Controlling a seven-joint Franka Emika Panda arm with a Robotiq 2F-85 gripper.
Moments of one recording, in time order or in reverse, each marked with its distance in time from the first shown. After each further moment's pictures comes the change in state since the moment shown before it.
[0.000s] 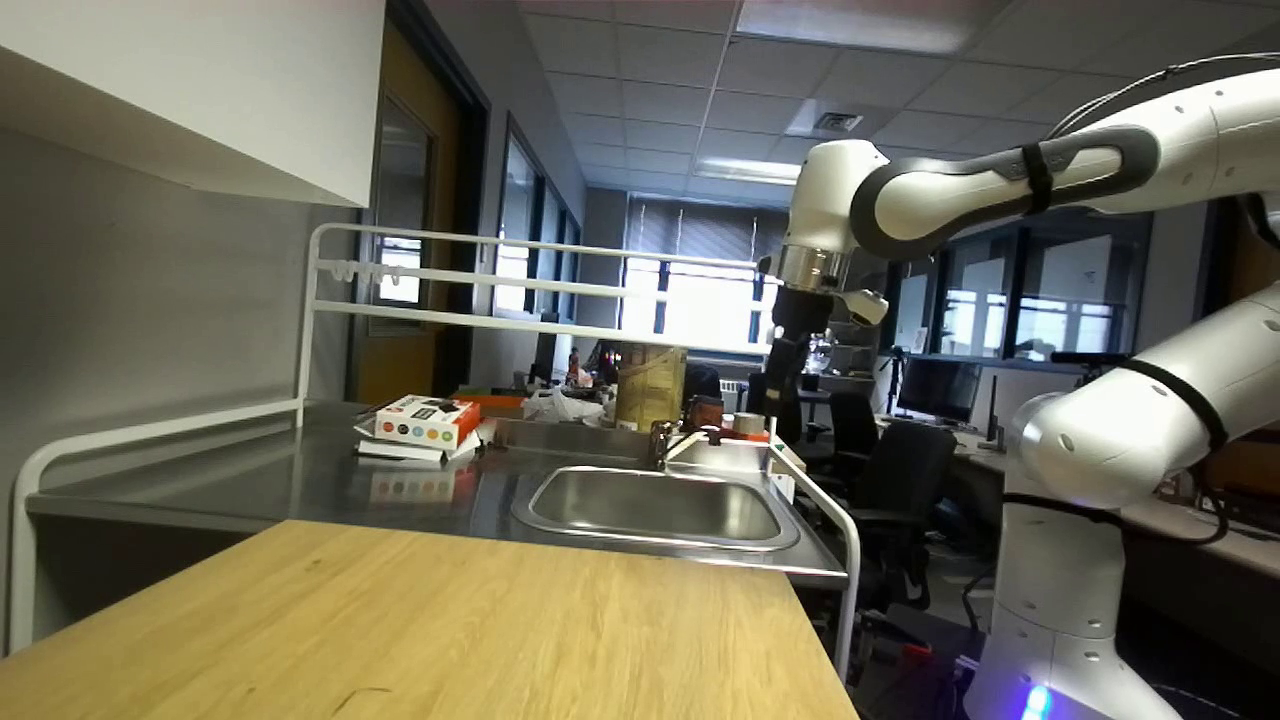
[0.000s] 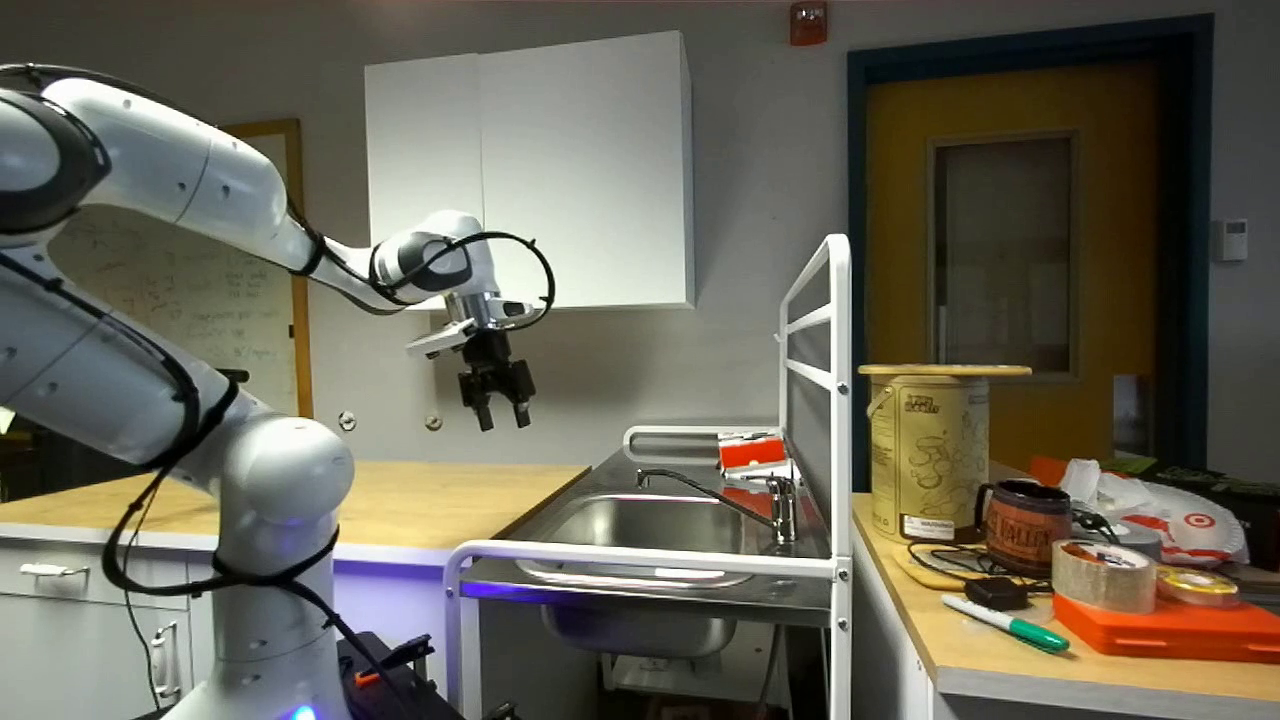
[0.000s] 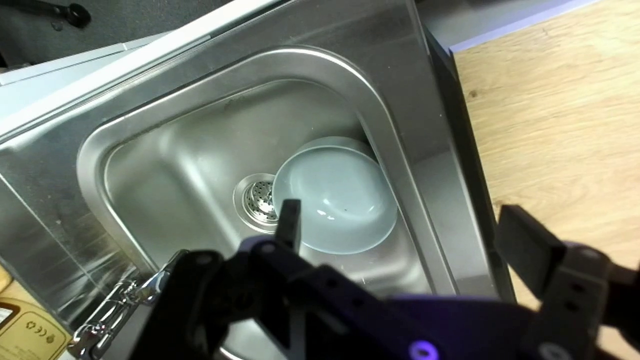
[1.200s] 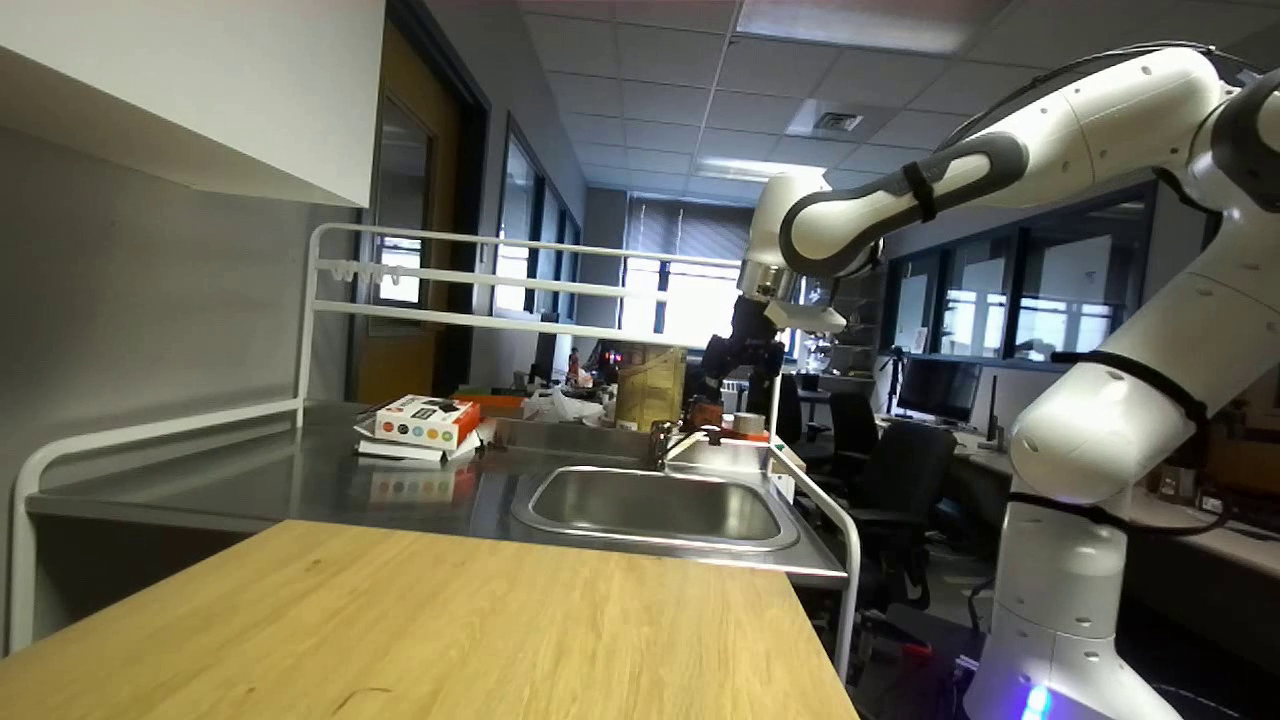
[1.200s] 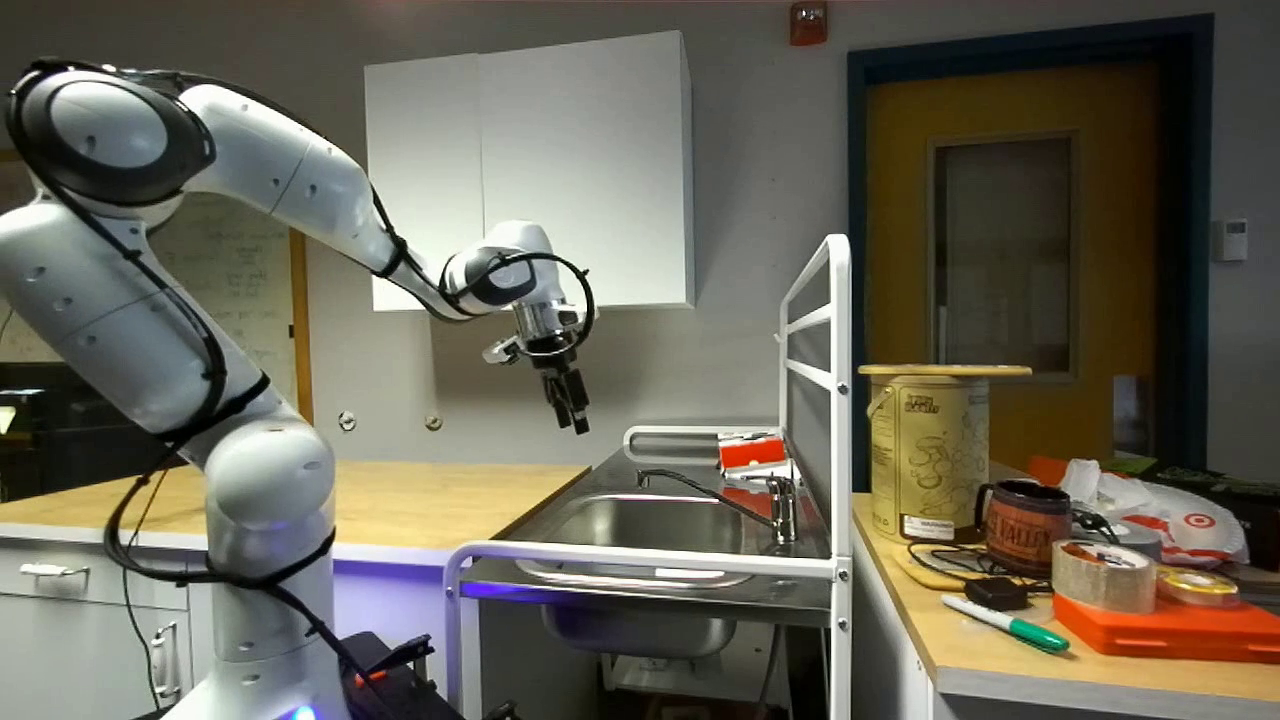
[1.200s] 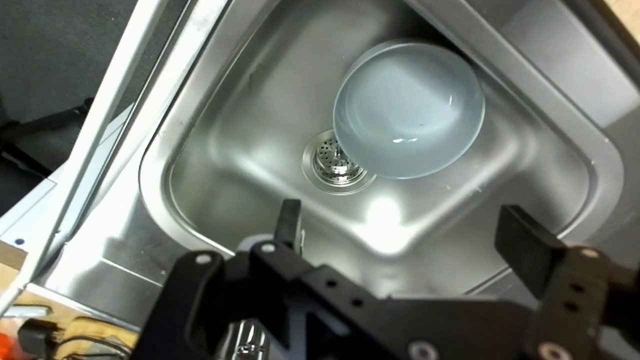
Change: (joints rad) arm -0.202 0.278 -0.016 0.123 0.000 0.230 0.340
